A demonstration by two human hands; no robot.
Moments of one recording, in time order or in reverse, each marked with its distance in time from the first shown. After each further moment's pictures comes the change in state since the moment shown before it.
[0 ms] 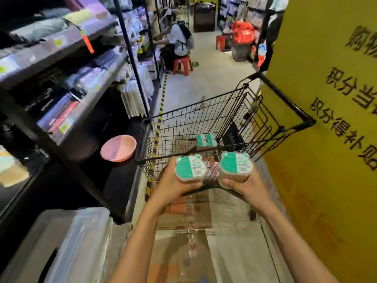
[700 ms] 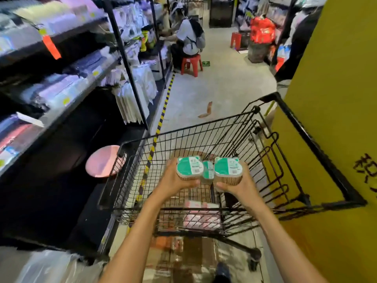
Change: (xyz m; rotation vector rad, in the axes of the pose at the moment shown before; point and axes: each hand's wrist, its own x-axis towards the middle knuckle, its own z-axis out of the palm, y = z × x) left_hand 0.314 -0.035 0.045 0.156 0.051 -0.079; right_hand 0.311 0.066 -0.069 -0.055 -0.128 0.093
